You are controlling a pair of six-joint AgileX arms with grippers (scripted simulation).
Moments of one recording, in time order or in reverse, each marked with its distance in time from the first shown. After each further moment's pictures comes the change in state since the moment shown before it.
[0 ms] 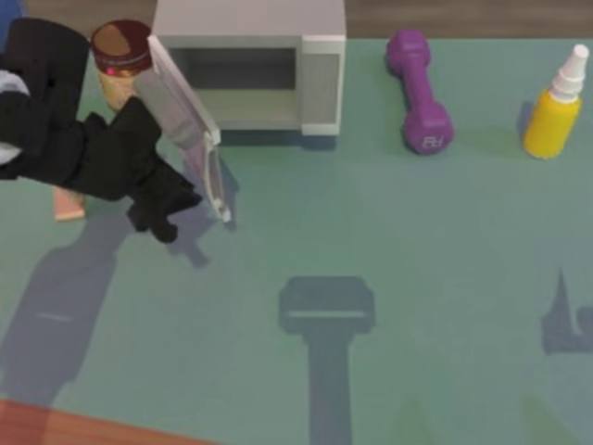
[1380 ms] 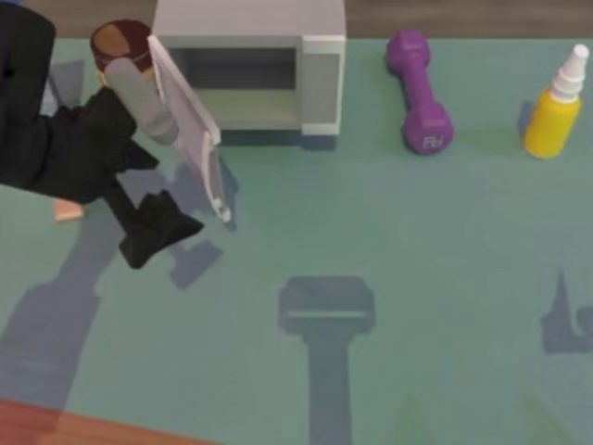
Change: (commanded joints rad) left arm -0.008 -0.214 -0.048 -0.148 -0.018 -0.030; right arm 0.000 0.000 0.000 0.000 0.000 0.000
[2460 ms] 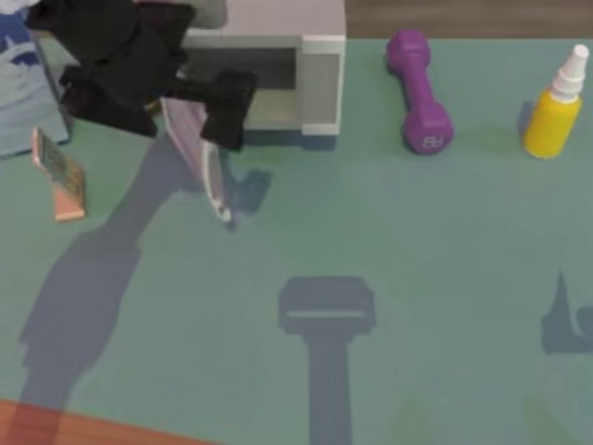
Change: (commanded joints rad) left arm -0.153 0.334 0.653 -0.540 -0.295 -0.656; right arm 0.000 0.000 0.000 0.000 0.000 0.000
